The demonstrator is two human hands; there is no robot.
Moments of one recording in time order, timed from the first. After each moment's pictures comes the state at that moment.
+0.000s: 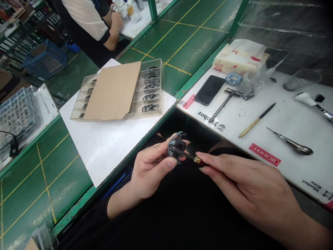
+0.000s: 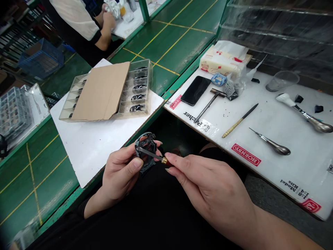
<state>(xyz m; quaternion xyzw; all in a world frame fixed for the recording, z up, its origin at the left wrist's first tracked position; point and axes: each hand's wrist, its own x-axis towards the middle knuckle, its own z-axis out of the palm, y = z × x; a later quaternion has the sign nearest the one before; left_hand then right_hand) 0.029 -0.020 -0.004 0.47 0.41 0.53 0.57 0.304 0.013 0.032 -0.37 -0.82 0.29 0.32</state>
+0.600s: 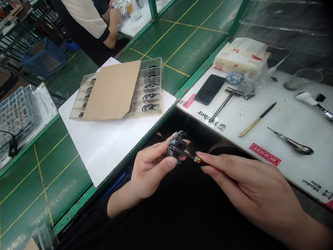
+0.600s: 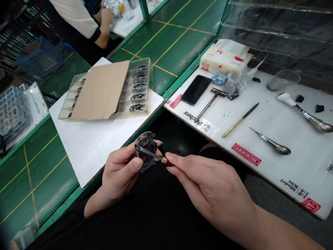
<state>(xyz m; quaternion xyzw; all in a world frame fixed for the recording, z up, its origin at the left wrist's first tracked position) 0.027 -0.019 -0.001 0.46 0.41 0.53 0.58 0.305 0.014 0.036 -0.37 -0.82 0.30 0.32</state>
